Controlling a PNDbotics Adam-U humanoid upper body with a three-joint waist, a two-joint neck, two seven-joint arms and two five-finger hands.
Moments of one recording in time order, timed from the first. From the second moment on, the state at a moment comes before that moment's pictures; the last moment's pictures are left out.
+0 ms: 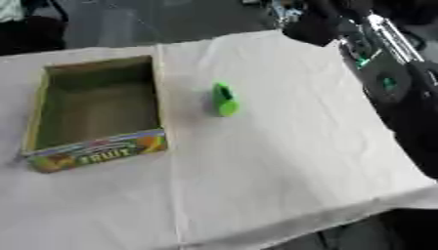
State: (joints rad) left arm -0.47 0.35 -0.14 -1.99 -0.28 -0.20 0.20; right arm -0.70 -0.74 0.22 -1.56 0.56 -0.29 -0.08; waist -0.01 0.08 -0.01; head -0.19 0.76
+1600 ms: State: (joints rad) left arm -0.48 0.35 -0.14 -1.99 -0.28 -0.20 0.20; right arm -0.73 -0.51 0.23 -1.25 0.99 -0.13 -0.03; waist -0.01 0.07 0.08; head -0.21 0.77
